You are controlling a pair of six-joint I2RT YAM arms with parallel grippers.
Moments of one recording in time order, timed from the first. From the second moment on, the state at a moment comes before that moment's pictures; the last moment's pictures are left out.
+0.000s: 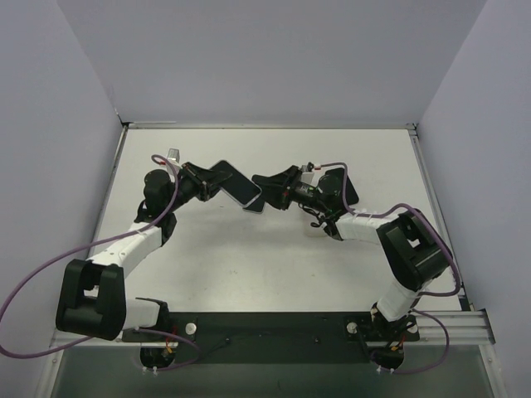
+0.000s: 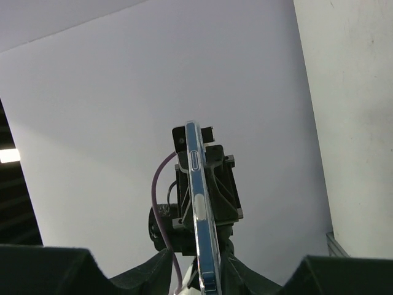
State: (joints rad) left arm -0.19 1.31 0.66 0.56 0.56 -1.43; right arm 0.54 1.69 0.73 1.03 -0.59 1.86
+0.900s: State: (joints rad) left arm -0.17 1.53 0.67 1.06 0.49 -1.71; right arm 0.54 1.72 0.91 0.92 -0.46 1.89
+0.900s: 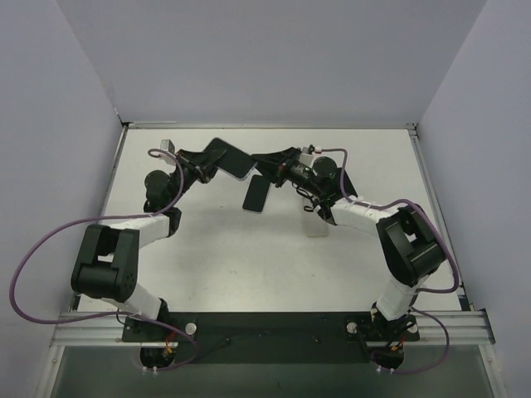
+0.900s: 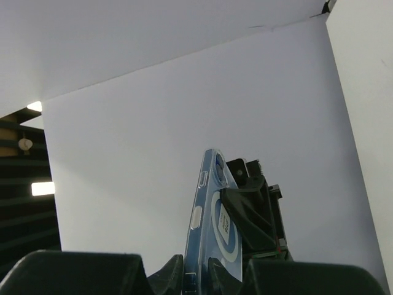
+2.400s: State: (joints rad) left arm -0.16 1.42 0.80 1.16 0.21 -1.78; right arm 0.64 1.88 1.29 1.08 -0.16 1.97
